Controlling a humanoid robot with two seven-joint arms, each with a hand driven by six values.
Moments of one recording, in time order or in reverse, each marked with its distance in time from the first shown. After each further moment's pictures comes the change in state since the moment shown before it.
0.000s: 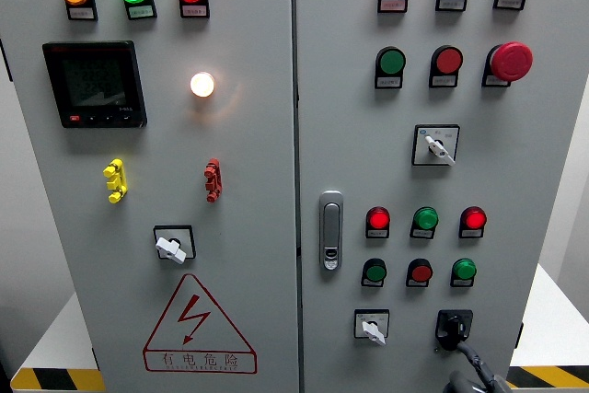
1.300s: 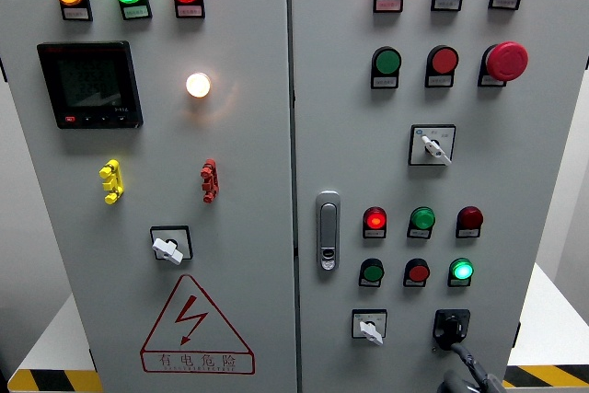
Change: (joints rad) left arm 0.000 0.000 0.000 0.000 0.000 0.000 0.000; right arm 0.013 0.000 -0.011 -0.018 0.008 0.000 0.001
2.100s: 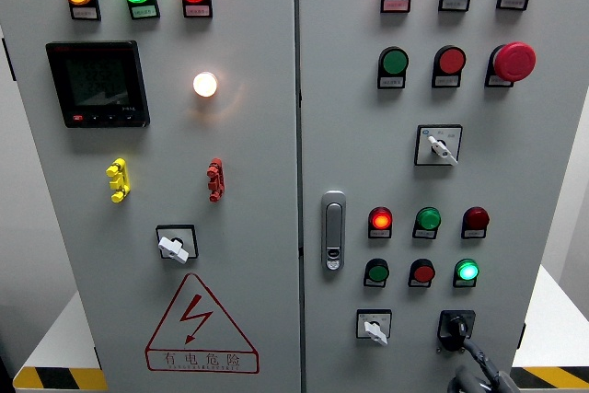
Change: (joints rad) left arm 0.000 0.000 0.000 0.000 0.000 0.000 0.000; right arm 0.007 0.003 0.044 -0.012 0.001 0.001 0.001
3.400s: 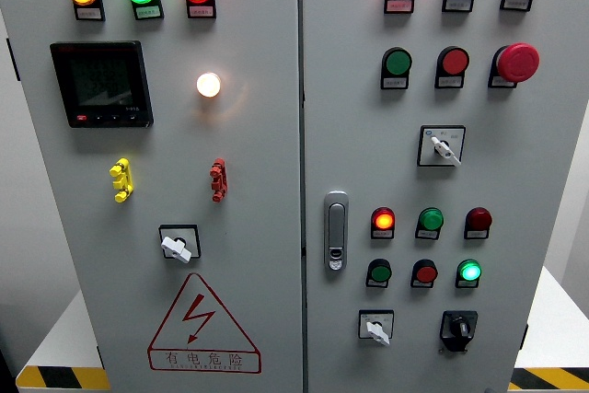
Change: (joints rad) left arm 0.000 0.001 0.000 0.000 0.000 0.000 0.000; right arm -0.239 -0.008 0.011 0.162 -0.021 0.004 0.009
